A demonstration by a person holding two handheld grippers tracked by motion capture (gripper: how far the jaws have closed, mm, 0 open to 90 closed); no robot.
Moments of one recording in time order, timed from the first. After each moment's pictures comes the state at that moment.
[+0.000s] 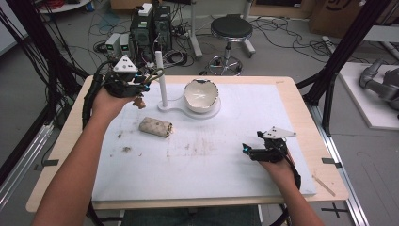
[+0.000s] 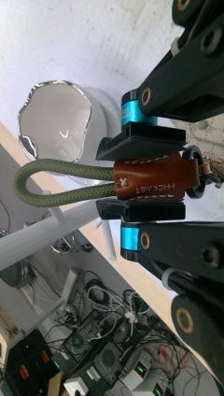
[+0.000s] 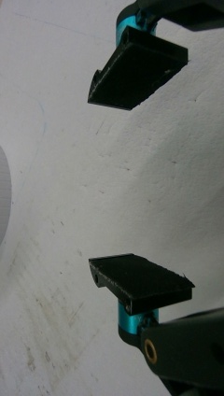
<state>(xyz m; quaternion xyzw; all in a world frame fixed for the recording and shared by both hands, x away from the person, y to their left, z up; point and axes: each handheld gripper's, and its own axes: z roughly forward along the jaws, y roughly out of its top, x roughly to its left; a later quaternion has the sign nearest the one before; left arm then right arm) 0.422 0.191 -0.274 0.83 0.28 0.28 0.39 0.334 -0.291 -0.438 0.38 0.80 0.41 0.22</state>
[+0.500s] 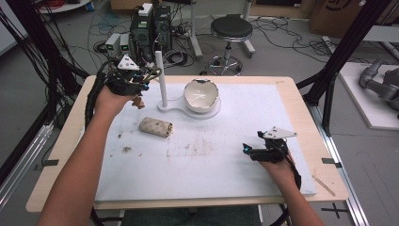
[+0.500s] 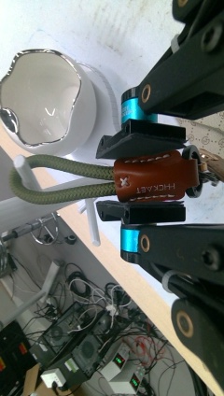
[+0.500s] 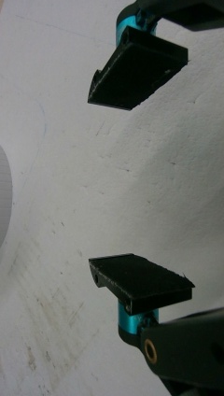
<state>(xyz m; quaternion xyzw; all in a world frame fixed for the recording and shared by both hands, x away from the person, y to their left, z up) 0.437 0.192 -0.284 0.83 0.31 0.28 0.37 0.334 -0.293 -0.437 0.38 0.80 0.41 0.22</state>
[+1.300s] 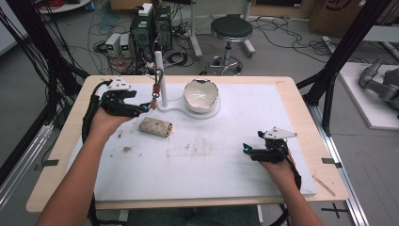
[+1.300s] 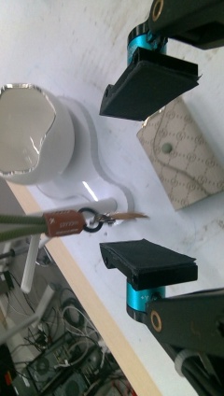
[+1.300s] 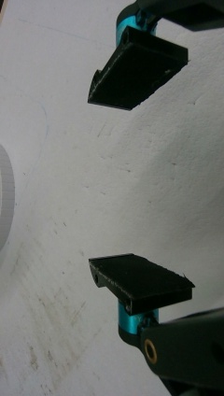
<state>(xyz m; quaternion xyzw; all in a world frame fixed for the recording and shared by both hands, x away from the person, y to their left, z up) 0.398 0.211 -0.330 0.81 0.34 0.23 0.43 0.332 -0.292 -0.436 0.38 0.80 0.41 0.22</state>
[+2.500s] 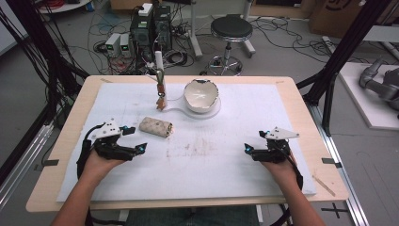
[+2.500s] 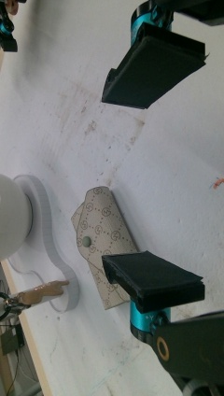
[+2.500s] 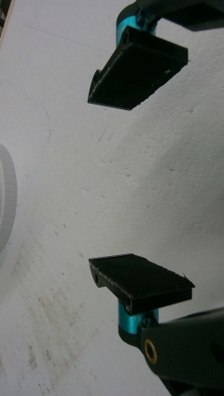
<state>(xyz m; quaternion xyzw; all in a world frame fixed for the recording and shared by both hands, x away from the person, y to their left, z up) 0.319 0.233 -0.412 0.79 0.30 0.17 0.51 0.331 -0.296 -0.434 0.37 0.80 0.41 0.23</state>
